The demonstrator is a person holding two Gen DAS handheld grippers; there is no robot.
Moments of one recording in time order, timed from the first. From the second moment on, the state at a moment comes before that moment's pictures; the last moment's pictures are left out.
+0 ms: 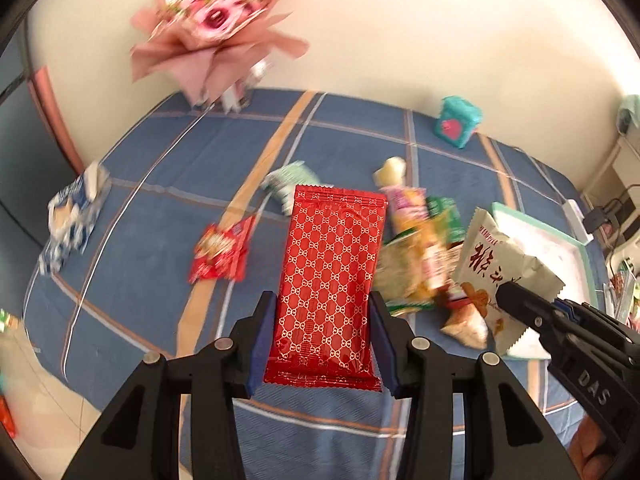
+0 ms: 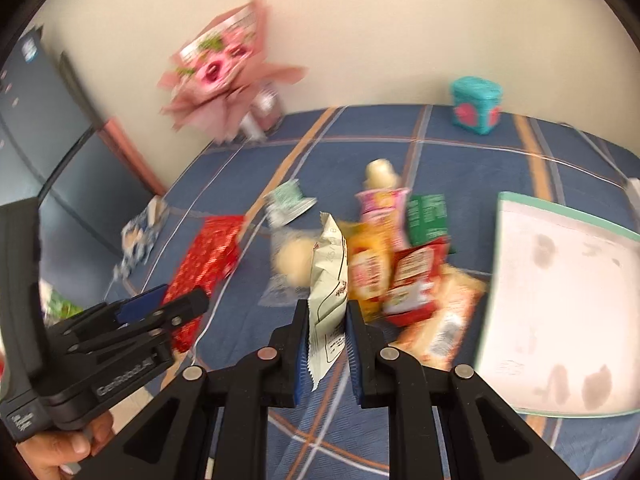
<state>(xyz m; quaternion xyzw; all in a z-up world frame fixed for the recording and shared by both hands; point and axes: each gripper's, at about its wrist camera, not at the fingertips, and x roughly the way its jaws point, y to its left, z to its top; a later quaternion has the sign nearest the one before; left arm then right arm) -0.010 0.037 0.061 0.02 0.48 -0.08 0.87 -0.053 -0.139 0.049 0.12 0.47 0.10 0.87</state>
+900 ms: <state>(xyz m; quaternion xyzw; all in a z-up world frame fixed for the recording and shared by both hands) 0.018 -0.215 0.033 0.13 0.49 -0.23 0.83 -0.058 -0.361 0.027 0.25 0.43 -0.18 0.85</state>
